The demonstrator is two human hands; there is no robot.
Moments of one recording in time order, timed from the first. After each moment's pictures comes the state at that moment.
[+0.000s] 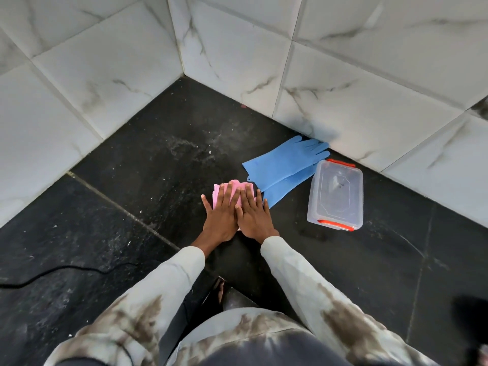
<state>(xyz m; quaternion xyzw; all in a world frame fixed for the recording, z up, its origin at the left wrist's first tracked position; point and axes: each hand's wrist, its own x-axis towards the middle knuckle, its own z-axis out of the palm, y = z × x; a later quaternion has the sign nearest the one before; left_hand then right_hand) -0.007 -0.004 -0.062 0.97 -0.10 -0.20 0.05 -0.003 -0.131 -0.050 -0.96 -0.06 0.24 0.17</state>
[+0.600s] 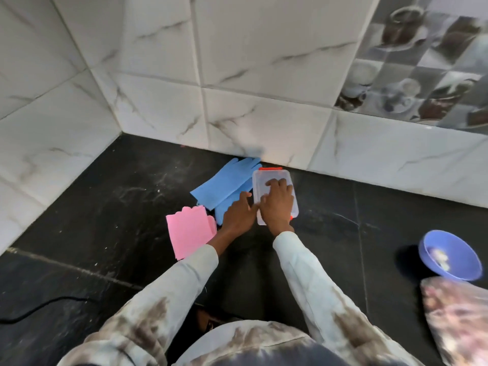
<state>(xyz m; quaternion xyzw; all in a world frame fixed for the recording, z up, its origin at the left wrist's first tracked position) -0.017 -0.179 0.028 0.90 -0.09 -0.18 0.38 -0.033 -0.291 0.040 -0.94 0.25 -0.10 0.21</state>
